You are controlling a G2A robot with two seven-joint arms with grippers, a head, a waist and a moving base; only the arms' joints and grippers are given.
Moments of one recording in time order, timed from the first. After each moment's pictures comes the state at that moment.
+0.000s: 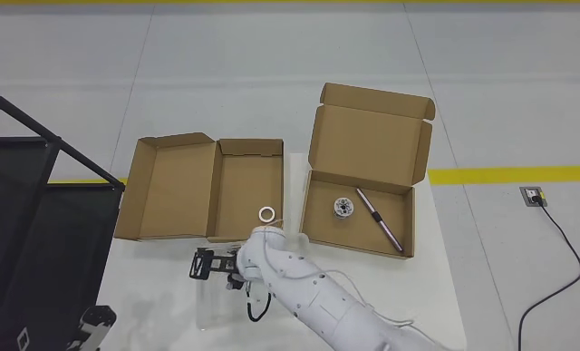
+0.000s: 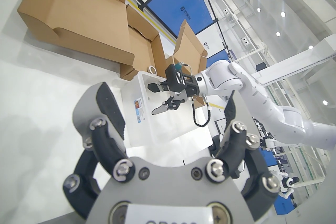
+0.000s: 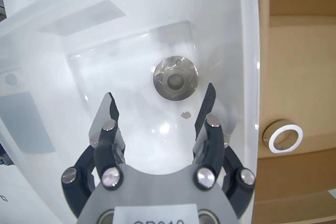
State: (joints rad) left arm 2.02 -1.08 -2.01 -1.68 0.04 -0.96 -0.22; right arm -0.41 -1.92 0.58 -0.58 -1.38 -0.60 0.73
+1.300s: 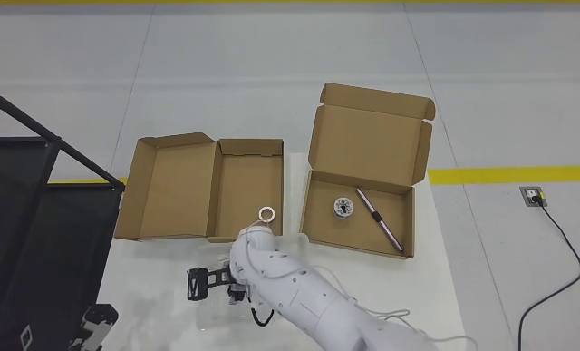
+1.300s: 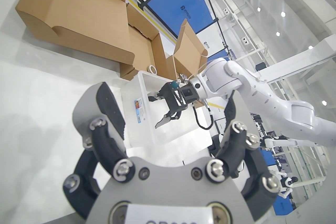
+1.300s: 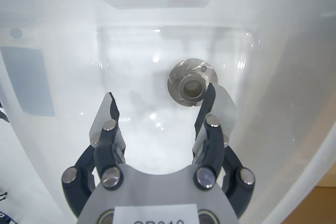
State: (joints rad) left arm 1.99 -1.10 -2.01 -1.68 0.03 -0.95 -0.26; right arm -0.31 -2.01 0.42 -0.37 -1.34 -0.77 0.62
